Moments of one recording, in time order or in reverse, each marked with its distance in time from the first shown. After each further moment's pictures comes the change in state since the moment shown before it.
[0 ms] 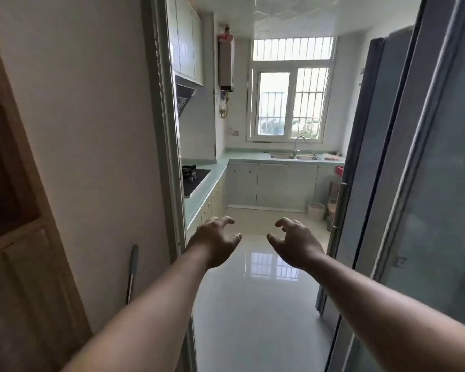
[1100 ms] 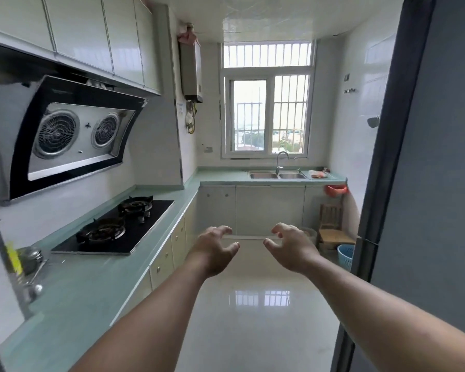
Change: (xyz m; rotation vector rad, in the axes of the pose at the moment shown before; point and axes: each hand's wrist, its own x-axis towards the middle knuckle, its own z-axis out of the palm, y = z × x) left_hand 0.519 0.023 0.146 -0.068 -0.054 0.050; right_hand 0.497 0.166 0.044 0.021 0.003 0.103
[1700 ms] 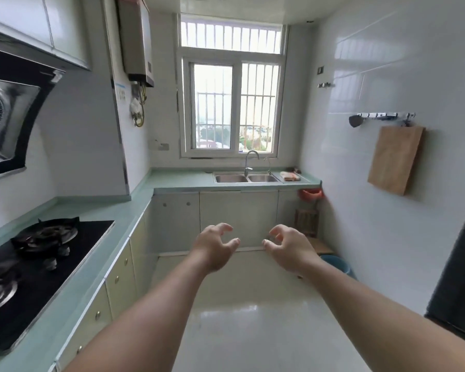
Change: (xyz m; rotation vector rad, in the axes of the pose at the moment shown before) left_hand 0.411 -0.065 0.099 -0.146 -0.124 0.079; right_hand 0.356 0.067 0.080 0.019 0.063 0.178
